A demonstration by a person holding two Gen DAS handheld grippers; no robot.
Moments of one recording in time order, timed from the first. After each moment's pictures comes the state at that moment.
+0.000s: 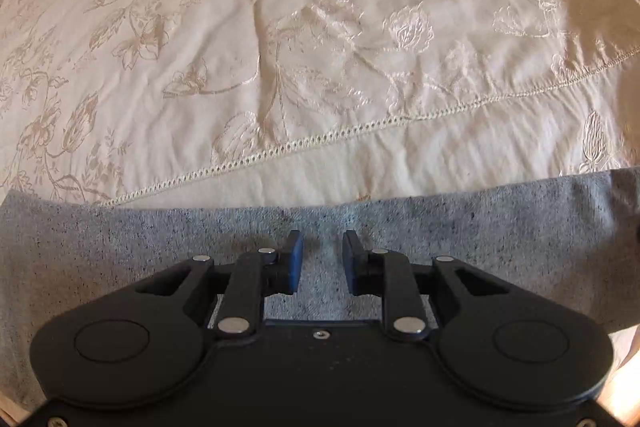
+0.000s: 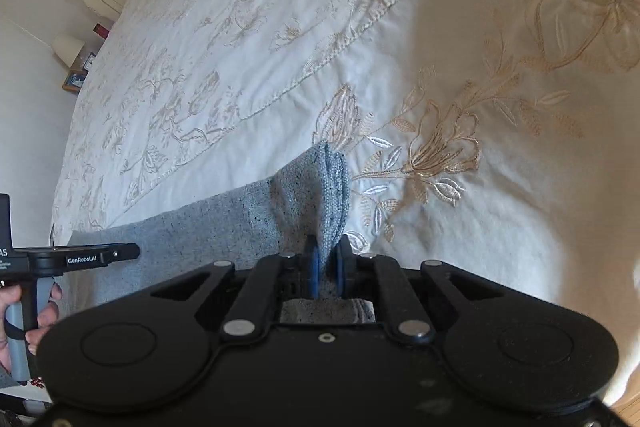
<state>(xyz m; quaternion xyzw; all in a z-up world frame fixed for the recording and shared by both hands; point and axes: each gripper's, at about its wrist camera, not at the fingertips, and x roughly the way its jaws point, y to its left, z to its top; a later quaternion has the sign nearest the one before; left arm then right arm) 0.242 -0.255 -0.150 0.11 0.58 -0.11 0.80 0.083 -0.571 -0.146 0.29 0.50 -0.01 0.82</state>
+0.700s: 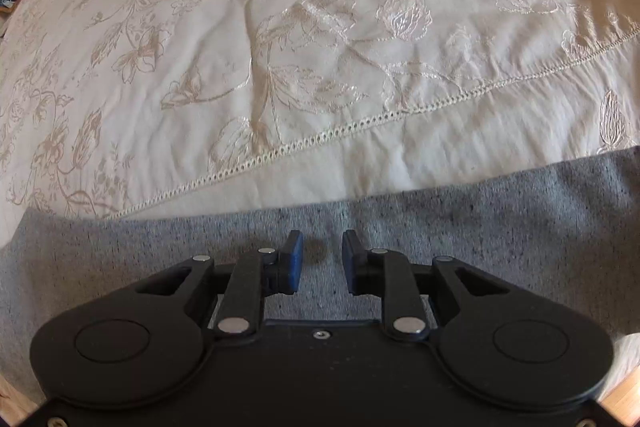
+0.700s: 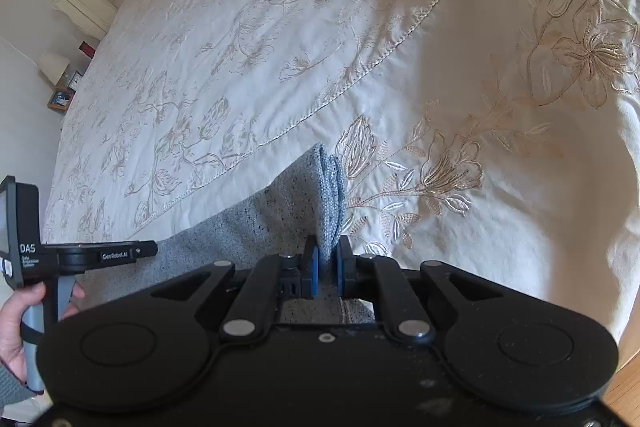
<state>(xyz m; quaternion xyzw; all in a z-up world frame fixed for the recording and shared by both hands) 0.228 -0.275 -0.158 0.15 0.60 -0.09 0.78 0.086 -0.558 -0.122 0.27 0.50 -0.04 0.82</state>
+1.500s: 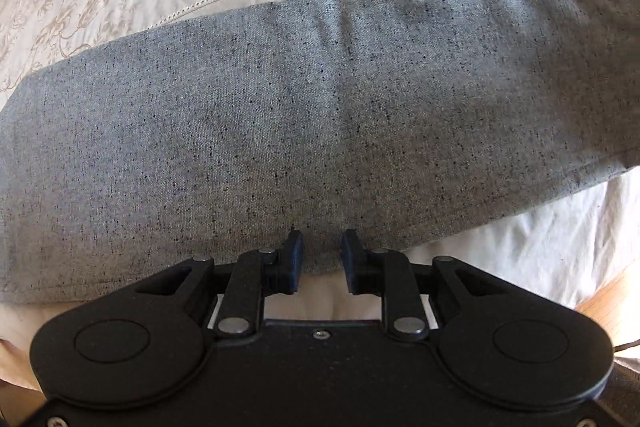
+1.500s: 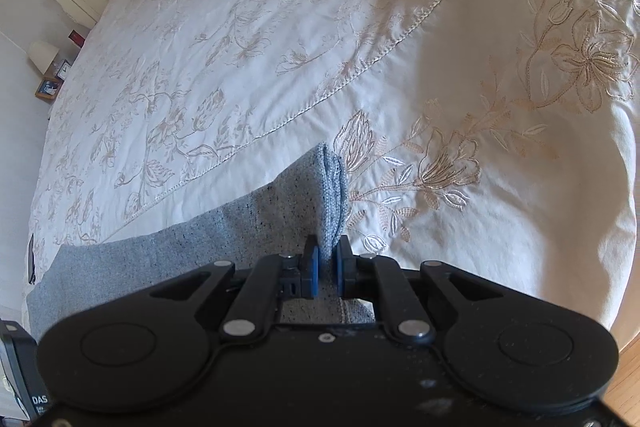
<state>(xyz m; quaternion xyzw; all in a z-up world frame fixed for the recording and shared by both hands) 0.116 -0.237 -0.171 0.13 0.64 -0.10 0.75 0.088 -0.547 -0.112 0.24 0.52 -0.06 0.82</state>
